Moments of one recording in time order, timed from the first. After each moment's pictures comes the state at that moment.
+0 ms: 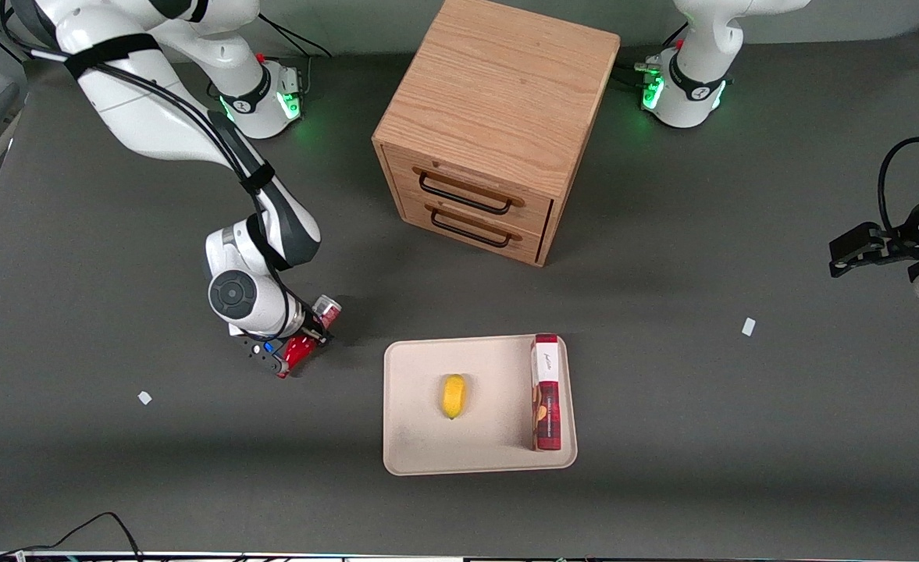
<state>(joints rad) 0.15 0.55 0.17 -1.88 -0.09 2.32 1.00</state>
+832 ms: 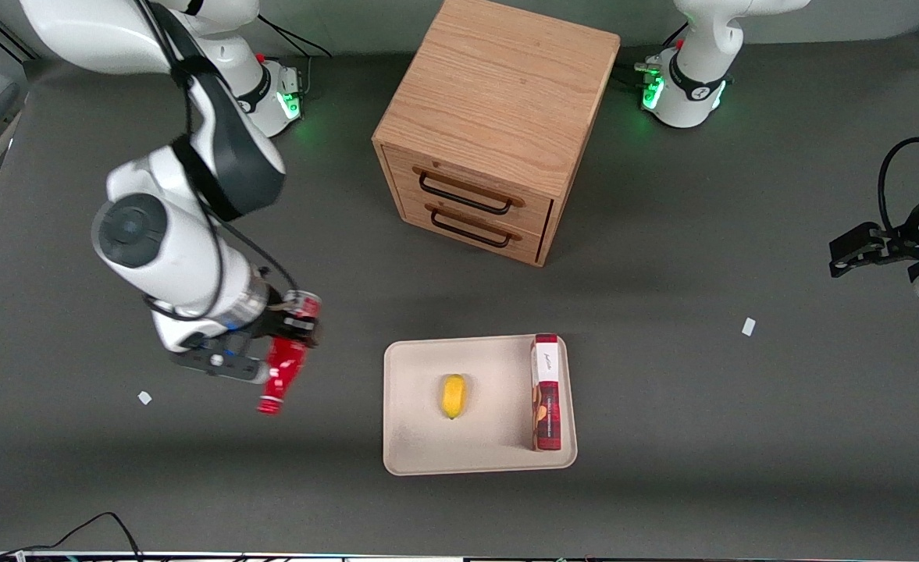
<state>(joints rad) 0.15 0.54 0.32 -1.33 -0.09 1.91 0.66</state>
